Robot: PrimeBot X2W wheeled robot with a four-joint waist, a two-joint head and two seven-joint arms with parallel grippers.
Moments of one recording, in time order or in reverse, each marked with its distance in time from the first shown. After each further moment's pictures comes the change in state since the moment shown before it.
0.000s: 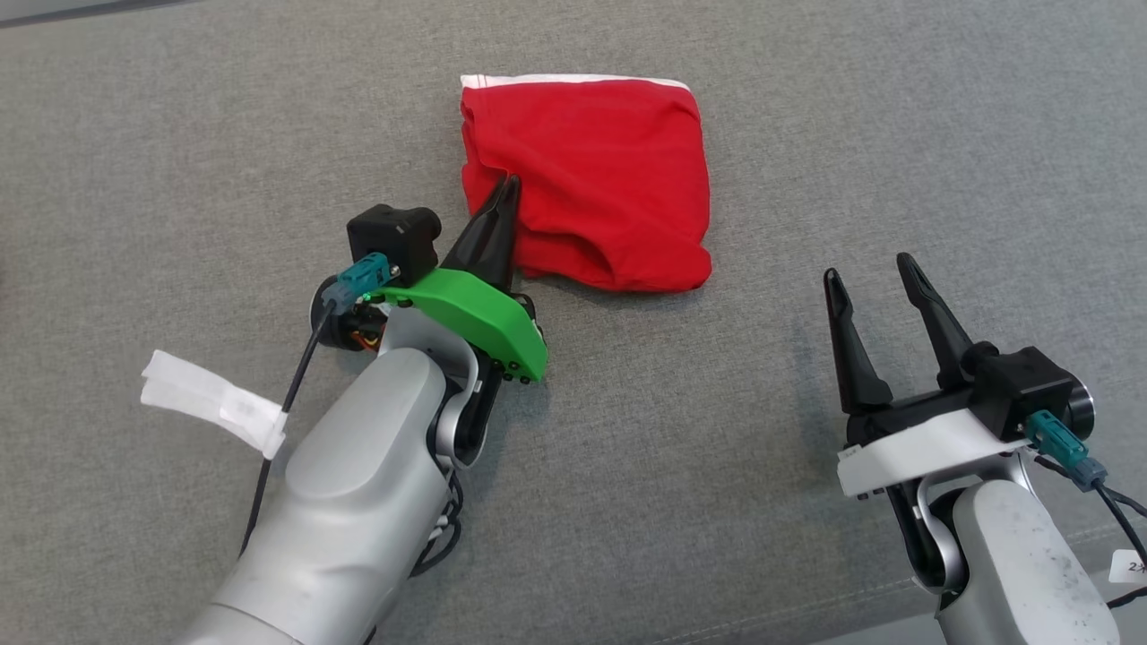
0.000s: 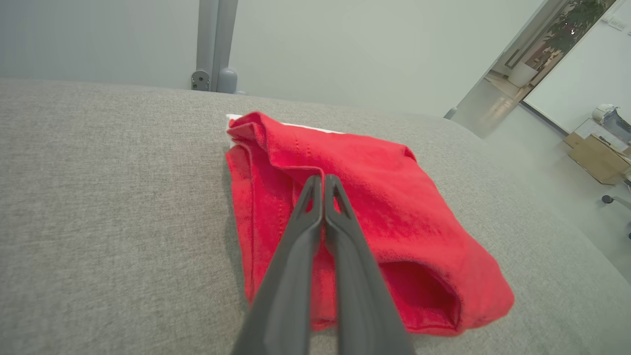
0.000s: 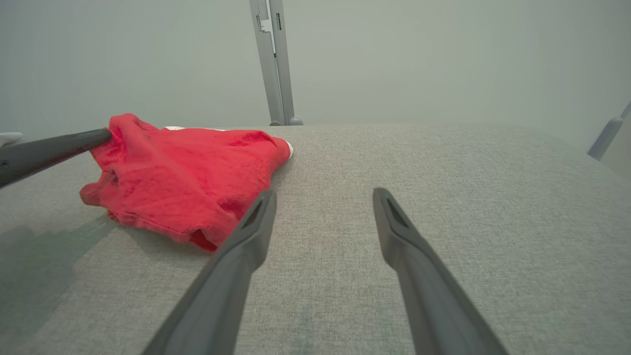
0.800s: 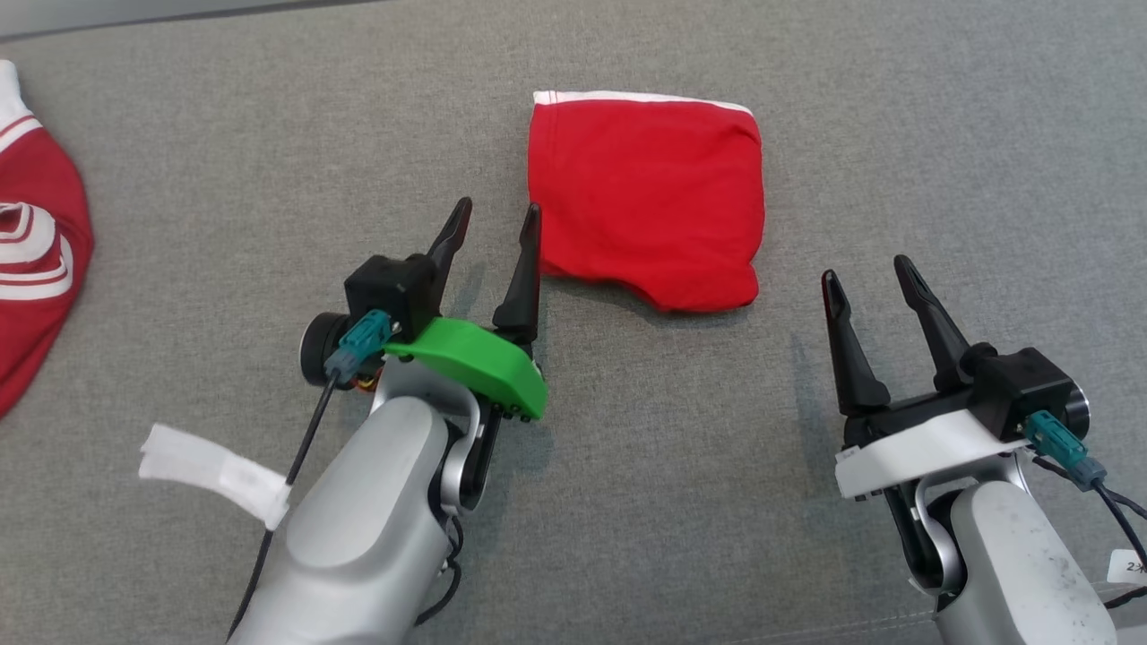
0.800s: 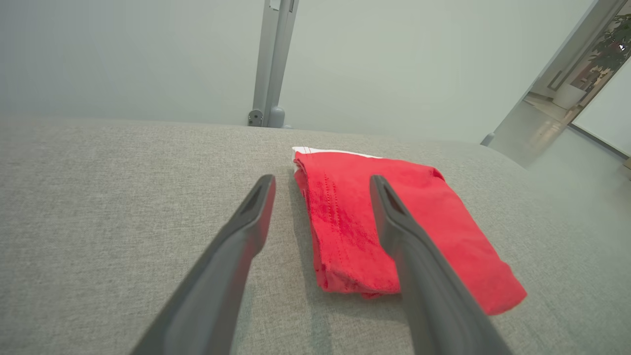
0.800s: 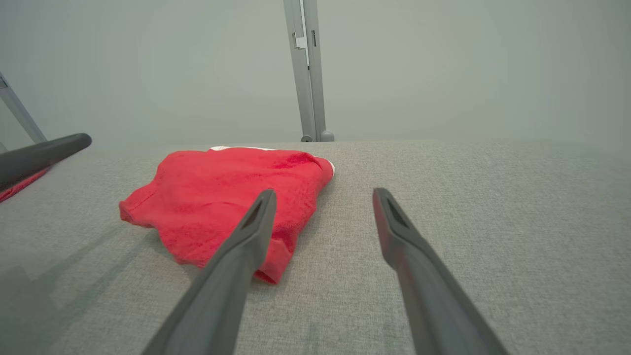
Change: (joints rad) left arm 0.150 0.003 0.085 -0.185 0.147 0.076 0.000; right arm 0.002 0.000 0.000 0.005 0.020 0.000 0.000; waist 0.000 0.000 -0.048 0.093
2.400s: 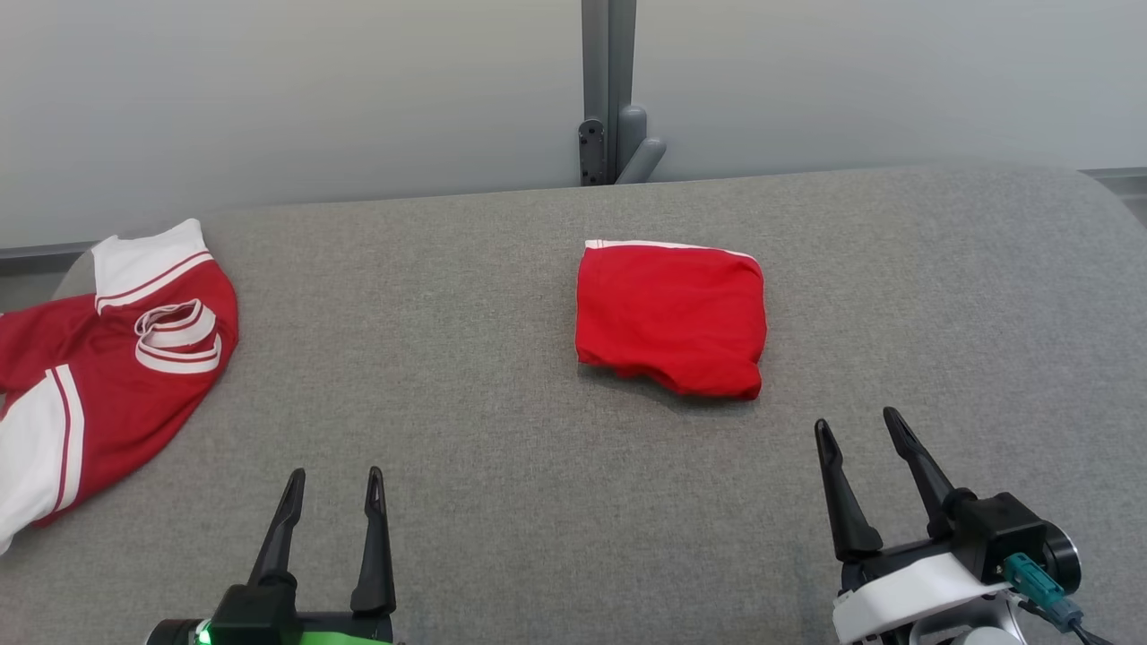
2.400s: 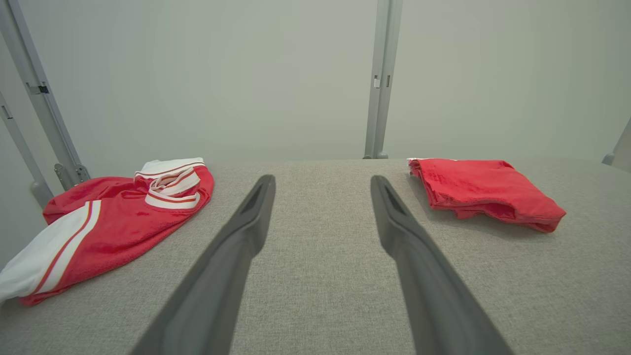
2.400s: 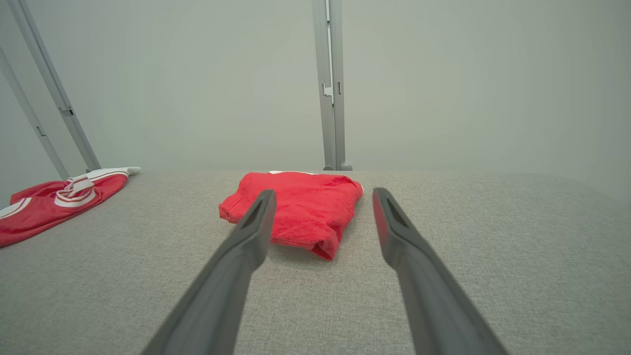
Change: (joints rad) left arm 0.762 -0.001 0.472 -0.496 0.503 -0.084 0.000; right arm 0.281 0.059 -0.021 -0.070 -0.071 0.000 0.000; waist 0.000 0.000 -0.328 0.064
